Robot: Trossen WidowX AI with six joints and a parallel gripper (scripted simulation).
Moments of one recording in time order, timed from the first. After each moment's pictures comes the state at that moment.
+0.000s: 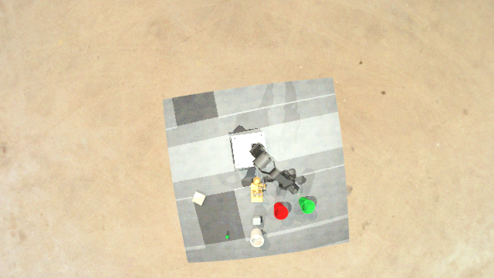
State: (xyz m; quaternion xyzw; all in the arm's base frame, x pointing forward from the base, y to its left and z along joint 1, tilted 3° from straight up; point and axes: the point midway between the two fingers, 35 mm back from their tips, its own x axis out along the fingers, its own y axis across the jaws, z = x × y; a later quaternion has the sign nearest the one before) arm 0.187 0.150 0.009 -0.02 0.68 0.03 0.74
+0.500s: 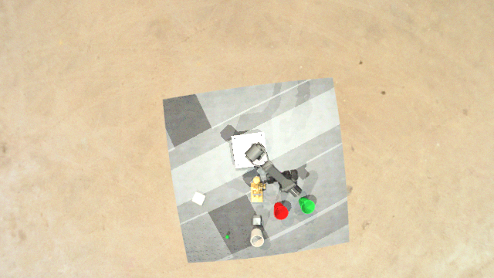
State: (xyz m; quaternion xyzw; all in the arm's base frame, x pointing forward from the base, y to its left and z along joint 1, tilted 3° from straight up) arm 0.172 0.141 0.082 -0.02 0.68 0.02 0.73
